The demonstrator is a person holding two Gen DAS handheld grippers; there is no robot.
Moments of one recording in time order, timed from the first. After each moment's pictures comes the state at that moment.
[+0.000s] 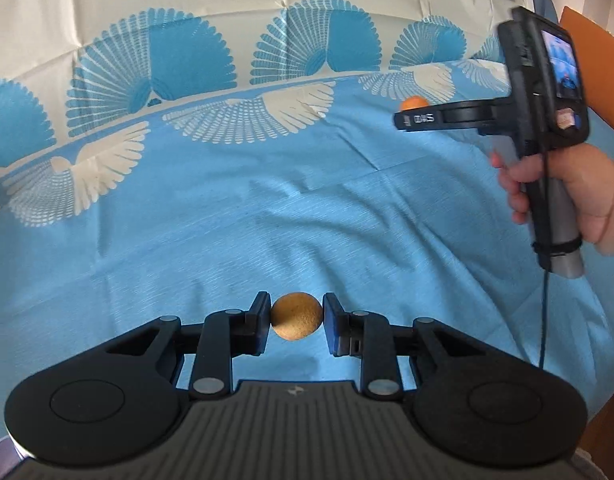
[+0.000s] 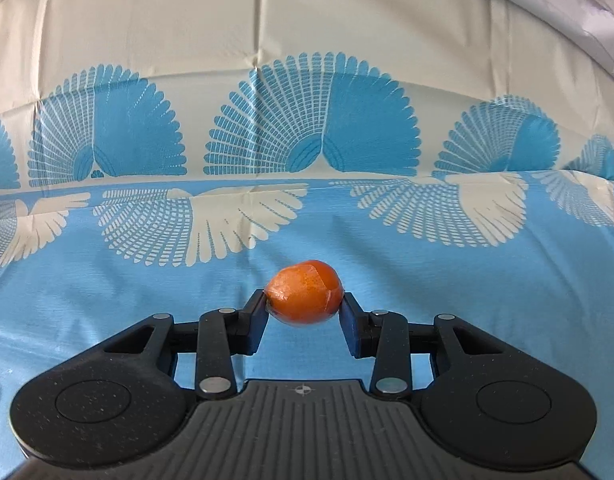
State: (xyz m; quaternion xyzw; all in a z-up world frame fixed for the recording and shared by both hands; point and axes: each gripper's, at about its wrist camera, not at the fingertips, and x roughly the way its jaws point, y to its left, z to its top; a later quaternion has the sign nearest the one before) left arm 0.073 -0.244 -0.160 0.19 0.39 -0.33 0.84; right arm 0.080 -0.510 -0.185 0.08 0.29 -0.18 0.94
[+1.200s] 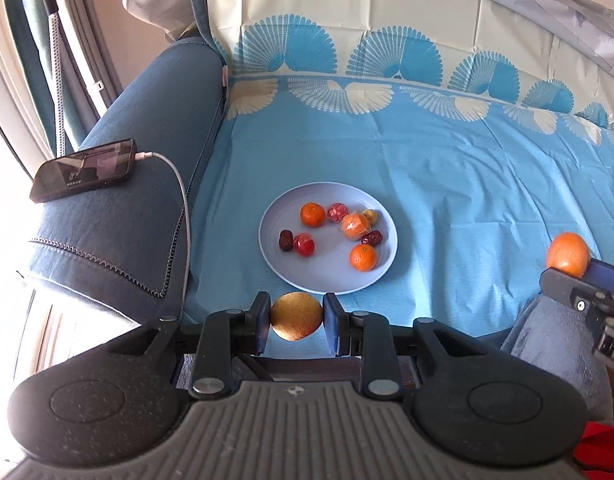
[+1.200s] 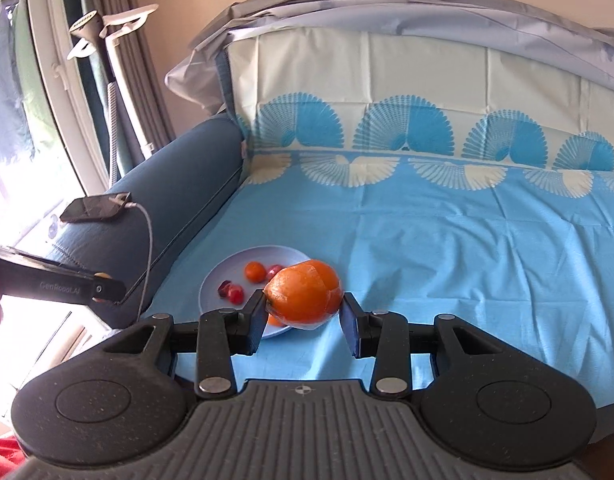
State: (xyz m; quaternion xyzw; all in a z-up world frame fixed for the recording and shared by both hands) left arm -0.129 0.101 -0.011 0.11 0.43 -0.12 0.89; right arm -0.241 -0.127 -0.014 0.08 0.30 0.03 0.95
